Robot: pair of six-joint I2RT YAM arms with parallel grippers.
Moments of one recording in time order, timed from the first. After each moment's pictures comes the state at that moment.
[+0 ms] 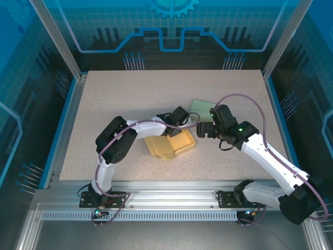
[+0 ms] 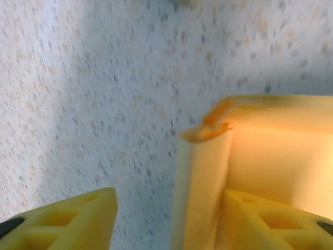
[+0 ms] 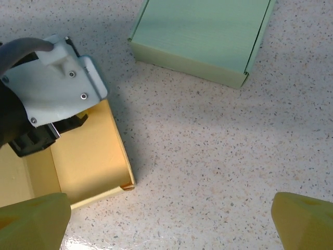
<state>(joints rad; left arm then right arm) -0.75 2.08 1.39 -0.34 -0.36 0.48 0.53 1.12 0.98 -0.81 0.18 0.46</state>
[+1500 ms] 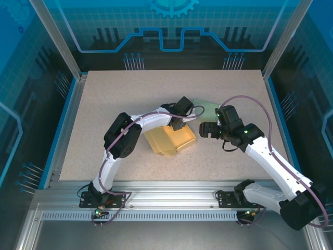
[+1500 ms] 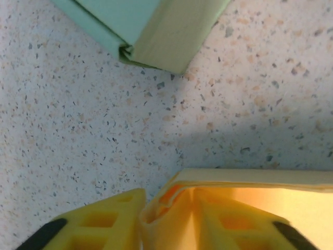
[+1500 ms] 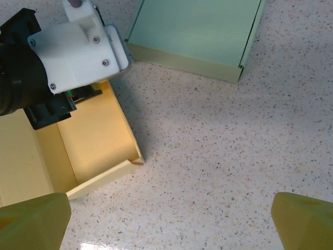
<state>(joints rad) -0.71 2.21 1.67 -0.55 -0.24 0.53 0.46 1.07 0.94 -0.81 0.12 0.46</state>
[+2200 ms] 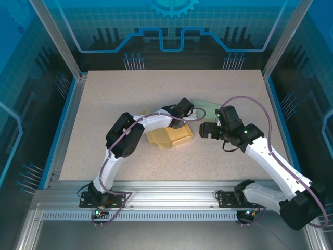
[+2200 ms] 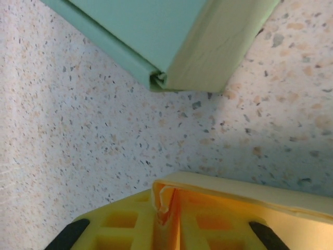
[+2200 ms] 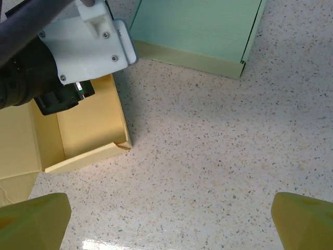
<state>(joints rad) -0.71 2.25 1.64 -0.41 -0.34 0.65 0.46 1.07 0.93 -0.80 0.10 0.46</state>
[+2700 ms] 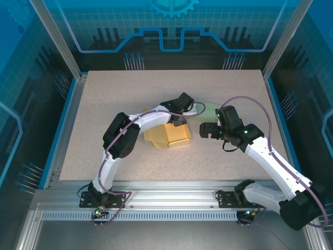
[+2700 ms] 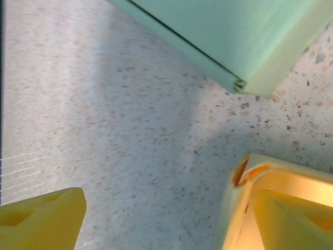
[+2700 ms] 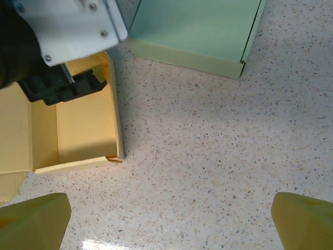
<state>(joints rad) -0.70 2.17 1.70 -0.49 -0.37 0.61 0.45 1.07 0.93 -0.80 0.10 0.46</state>
